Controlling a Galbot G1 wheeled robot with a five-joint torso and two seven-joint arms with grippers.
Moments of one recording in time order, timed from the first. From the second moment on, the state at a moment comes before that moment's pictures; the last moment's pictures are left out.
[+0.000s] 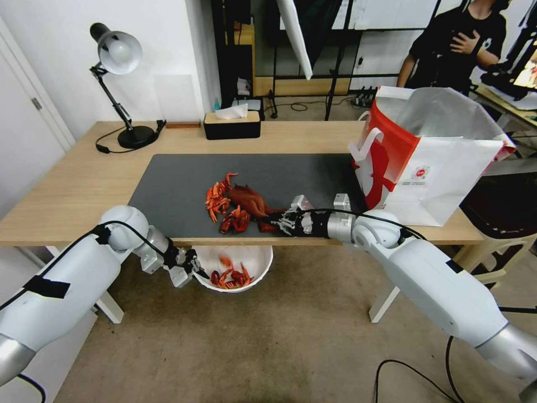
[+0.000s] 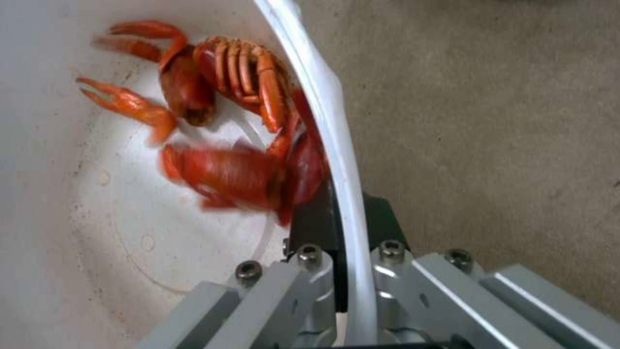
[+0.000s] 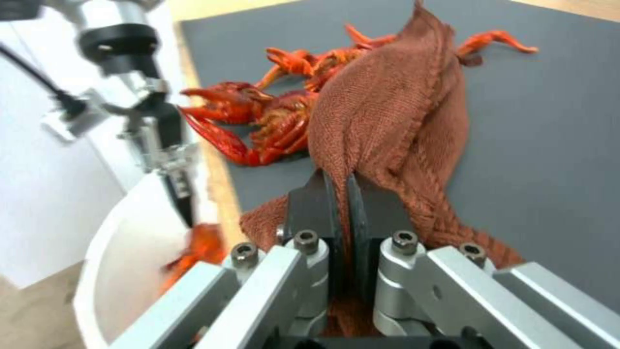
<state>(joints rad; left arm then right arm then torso) 0.62 -0.80 0.03 -1.45 0.42 -0.78 1.26 -0.57 0.95 -0.17 1.50 0.63 -0.25 -0.73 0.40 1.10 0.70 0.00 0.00</state>
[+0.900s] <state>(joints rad) 0.61 -0.79 0.02 -1.44 0.42 -0.78 1.26 -0.59 0.91 -0.14 1.53 0.60 -0.24 -0.92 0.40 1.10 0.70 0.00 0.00</state>
